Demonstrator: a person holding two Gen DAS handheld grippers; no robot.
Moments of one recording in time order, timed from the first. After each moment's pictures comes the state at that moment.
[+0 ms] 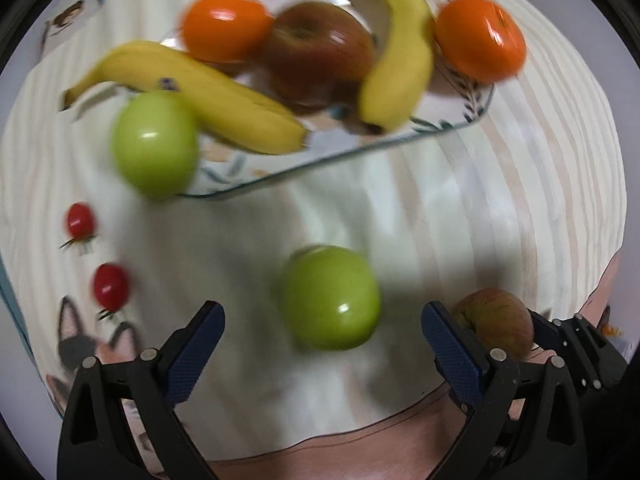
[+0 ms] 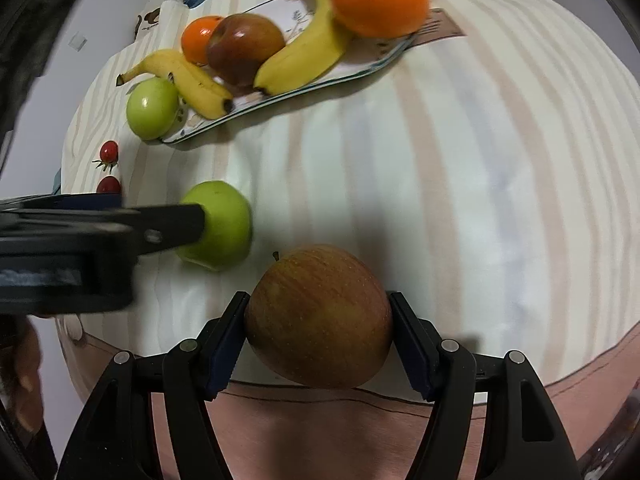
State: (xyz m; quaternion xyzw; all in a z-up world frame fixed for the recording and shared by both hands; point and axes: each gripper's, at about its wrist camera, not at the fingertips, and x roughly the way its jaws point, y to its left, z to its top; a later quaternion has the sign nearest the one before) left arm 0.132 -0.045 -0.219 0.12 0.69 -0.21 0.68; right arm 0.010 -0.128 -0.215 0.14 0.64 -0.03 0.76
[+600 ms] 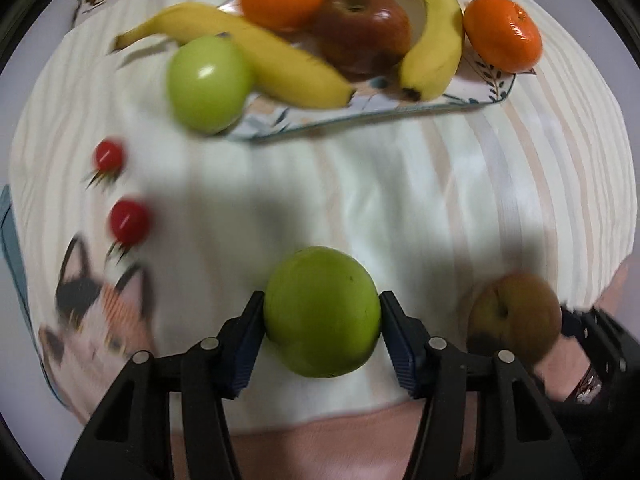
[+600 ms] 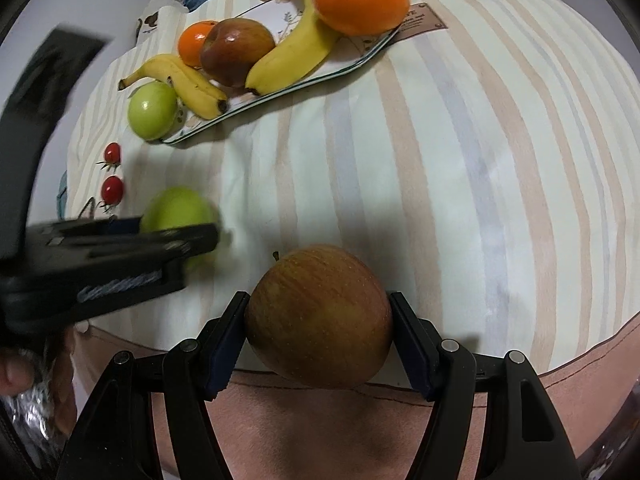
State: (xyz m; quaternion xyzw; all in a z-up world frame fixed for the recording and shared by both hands) left arm 0.097 -0.002 -0.209 0.10 0.69 -0.15 0.71; right arm 0.007 -0.150 -0.196 0.16 0.64 -0.01 0.75
